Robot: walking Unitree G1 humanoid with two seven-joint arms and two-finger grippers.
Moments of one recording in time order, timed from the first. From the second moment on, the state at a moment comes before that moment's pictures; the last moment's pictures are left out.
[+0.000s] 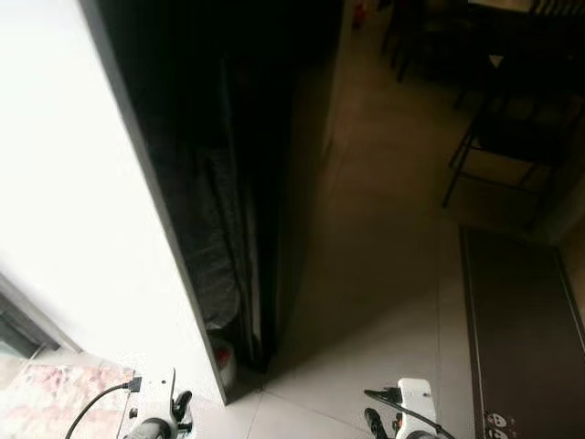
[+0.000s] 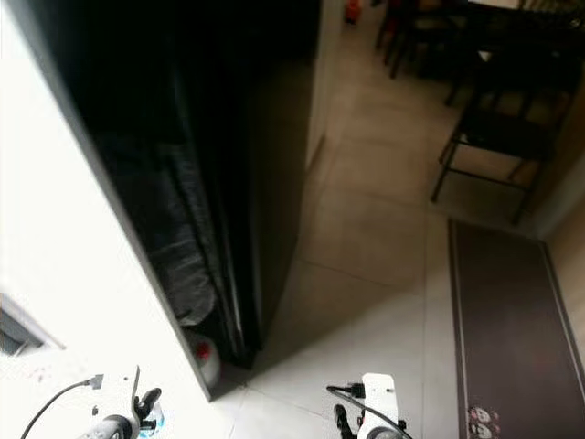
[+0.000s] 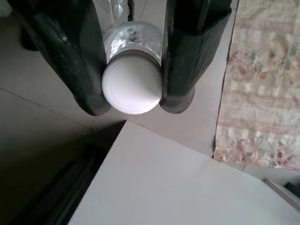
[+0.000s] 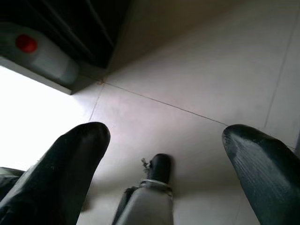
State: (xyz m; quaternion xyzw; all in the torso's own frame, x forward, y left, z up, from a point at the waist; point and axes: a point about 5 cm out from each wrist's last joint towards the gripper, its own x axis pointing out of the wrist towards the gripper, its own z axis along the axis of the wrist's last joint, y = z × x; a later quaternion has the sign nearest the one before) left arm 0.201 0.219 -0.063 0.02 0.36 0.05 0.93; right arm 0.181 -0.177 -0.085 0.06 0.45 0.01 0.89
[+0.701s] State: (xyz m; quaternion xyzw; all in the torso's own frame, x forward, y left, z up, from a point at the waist) left arm 0.211 0.209 -0.060 0.01 0.34 0.04 0.94; right arm 0.175 -0.181 -0.088 0.06 0.46 0.01 0.89
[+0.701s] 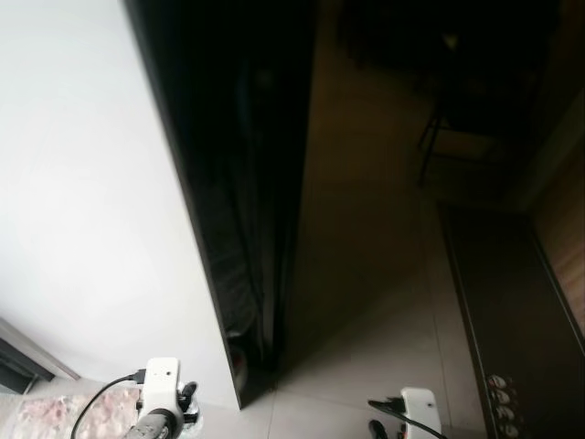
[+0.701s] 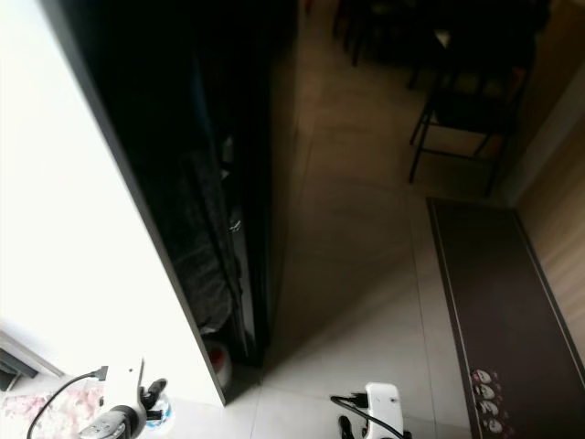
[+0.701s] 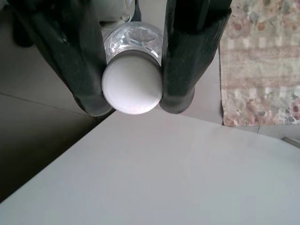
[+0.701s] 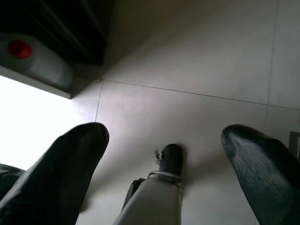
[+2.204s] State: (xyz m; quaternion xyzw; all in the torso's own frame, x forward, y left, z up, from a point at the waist) left arm 0.189 0.224 -0.068 0.01 0.37 0.06 0.93; right arm 0.299 -0.175 0.030 0.01 0.06 0.00 1.00
